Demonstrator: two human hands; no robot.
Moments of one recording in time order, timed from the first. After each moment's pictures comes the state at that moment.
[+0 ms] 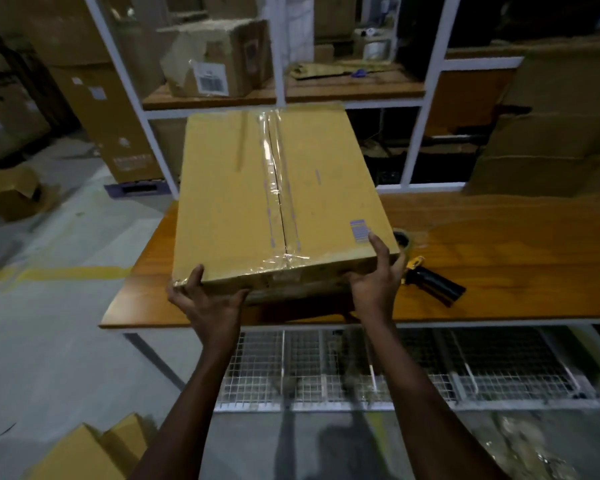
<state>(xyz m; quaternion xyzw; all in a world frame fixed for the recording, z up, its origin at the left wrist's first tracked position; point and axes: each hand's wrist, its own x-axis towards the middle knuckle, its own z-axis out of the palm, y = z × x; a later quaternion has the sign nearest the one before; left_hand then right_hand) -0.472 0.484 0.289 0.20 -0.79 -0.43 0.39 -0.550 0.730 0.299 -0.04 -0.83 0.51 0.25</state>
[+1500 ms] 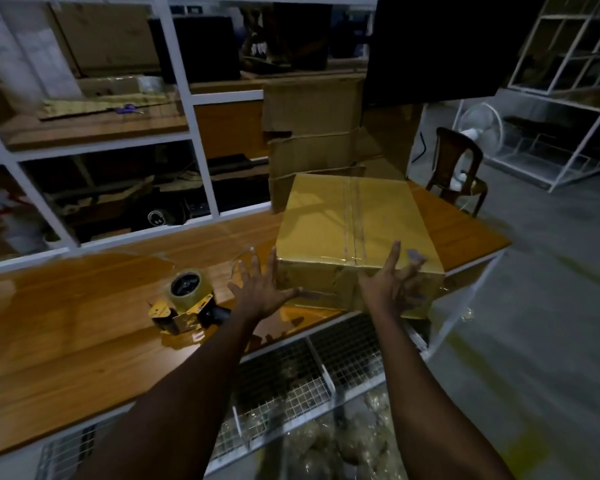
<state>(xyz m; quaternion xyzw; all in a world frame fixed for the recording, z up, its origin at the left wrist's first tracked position) -0.661 0.967 0.298 -0.14 -0.97 -0.19 -0.09 -0.589 1.198 0.310 -0.39 -0.86 0.29 0.16</state>
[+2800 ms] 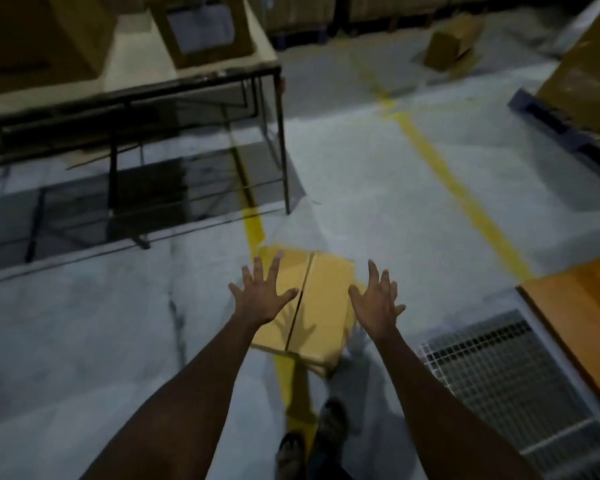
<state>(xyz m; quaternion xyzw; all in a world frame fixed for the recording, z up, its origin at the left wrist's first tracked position) -0.041 0.078 0.122 0.65 -0.73 -0.22 -0.07 -0.268 0.134 0.122 0.45 -0.85 0.11 -0.26</state>
